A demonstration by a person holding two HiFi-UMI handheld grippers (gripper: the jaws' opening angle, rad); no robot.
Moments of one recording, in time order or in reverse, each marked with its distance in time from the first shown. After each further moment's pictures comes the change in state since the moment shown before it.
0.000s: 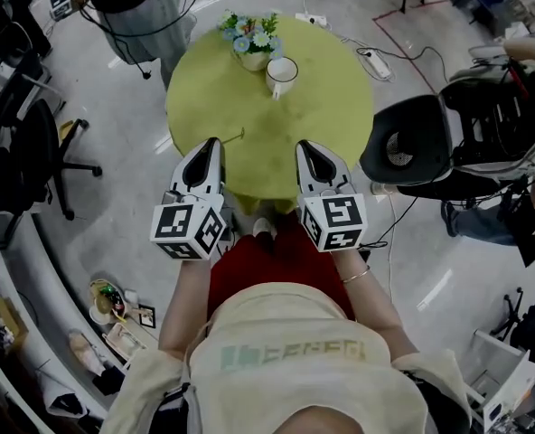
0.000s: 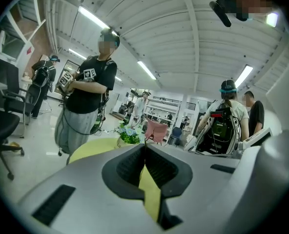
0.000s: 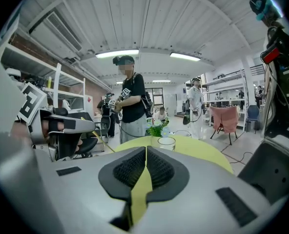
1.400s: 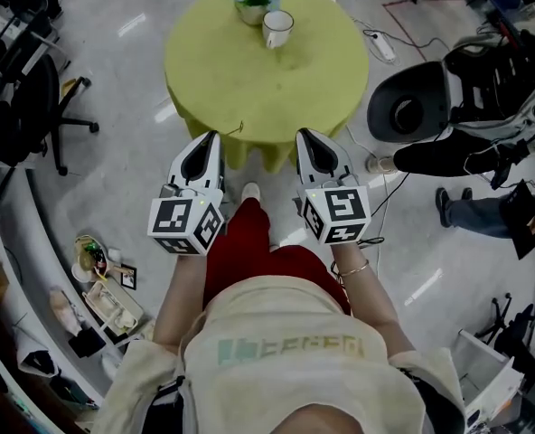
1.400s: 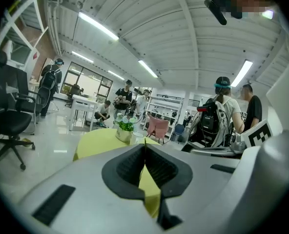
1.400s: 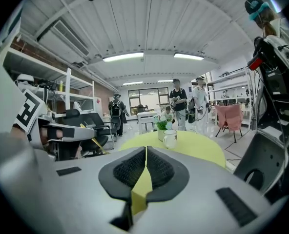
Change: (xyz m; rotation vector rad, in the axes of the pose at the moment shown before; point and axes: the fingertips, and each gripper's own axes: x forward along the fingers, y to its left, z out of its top) left arm -0.093 -0.080 -0.060 0.007 0.027 0.062; right arm -0.111 0.009 -0.038 0.005 0.003 0.085
